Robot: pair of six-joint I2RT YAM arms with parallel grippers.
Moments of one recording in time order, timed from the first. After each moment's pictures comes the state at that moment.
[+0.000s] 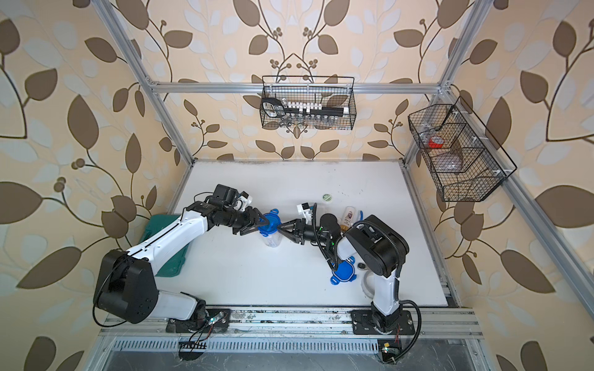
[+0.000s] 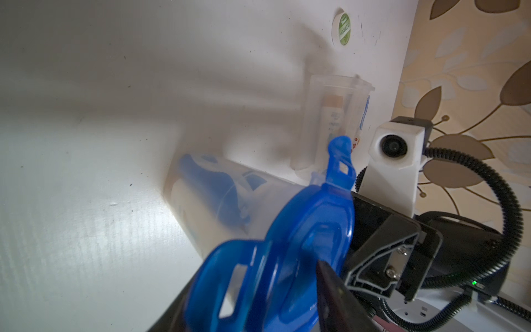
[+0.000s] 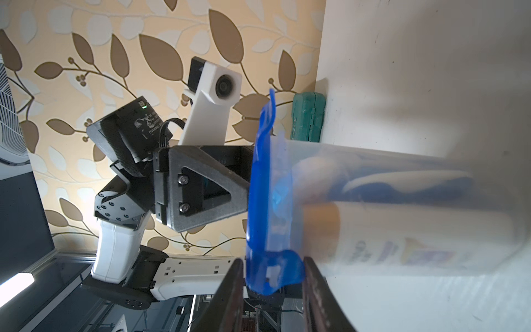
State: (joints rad) left arm -0.30 1.42 0.99 -0.61 0.58 -0.66; right arm 0.58 1.92 0.61 1.30 -0.75 1.47
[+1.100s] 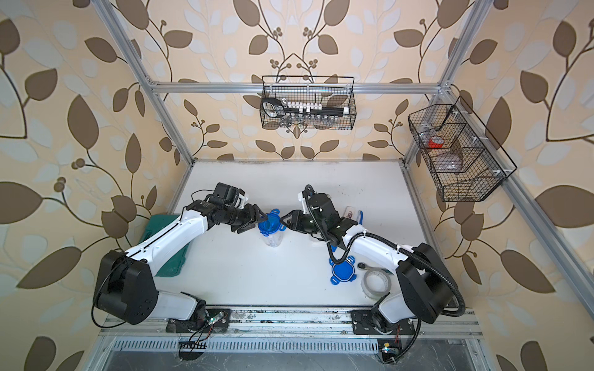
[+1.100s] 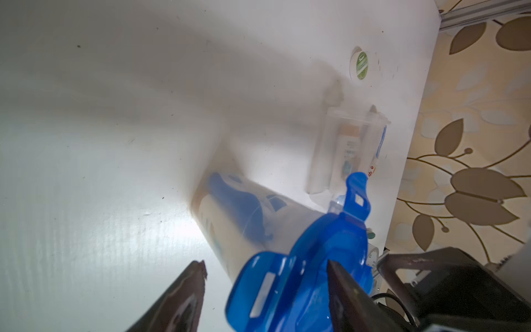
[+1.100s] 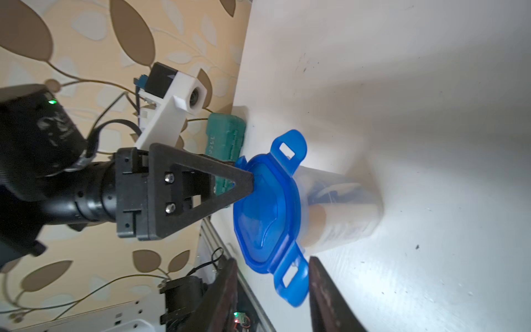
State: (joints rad) left arm -0.30 1.39 1.02 -0.63 0.45 -0.71; right arm 0.68 1.47 0.94 -0.04 -0.33 0.86
